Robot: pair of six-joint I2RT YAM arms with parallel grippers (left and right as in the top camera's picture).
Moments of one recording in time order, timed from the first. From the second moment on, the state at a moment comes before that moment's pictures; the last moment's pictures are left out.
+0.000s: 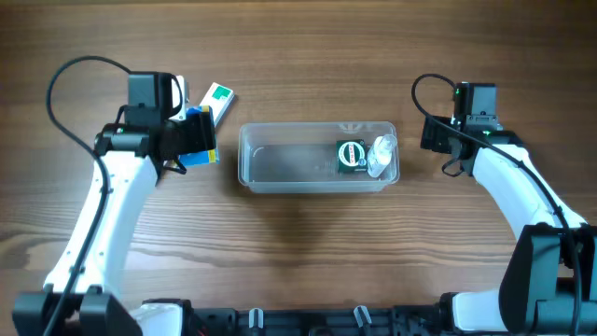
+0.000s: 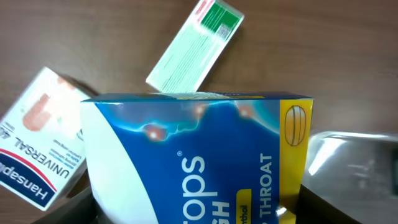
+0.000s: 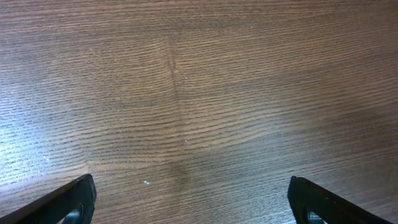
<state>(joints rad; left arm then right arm) -0.06 1.43 1.10 -0.72 0.05 -0.19 -0.03 1.60 0.93 -0.38 0.24 0.08</state>
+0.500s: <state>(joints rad) -0.35 1.41 1.10 -0.67 0.05 -0.36 -0.03 1.60 0.93 -0.38 0.25 0.08</state>
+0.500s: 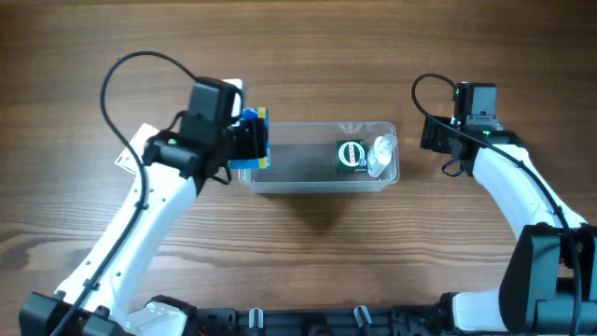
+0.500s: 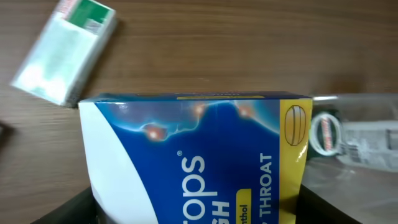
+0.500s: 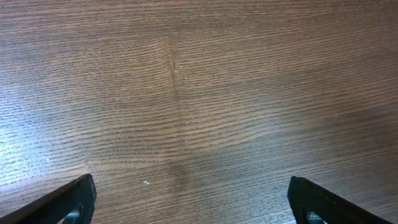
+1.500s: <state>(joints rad) -0.43 1.52 1.10 -0.64 0.05 -0.44 -0.03 1.60 0.93 -0.38 0.24 0.08</state>
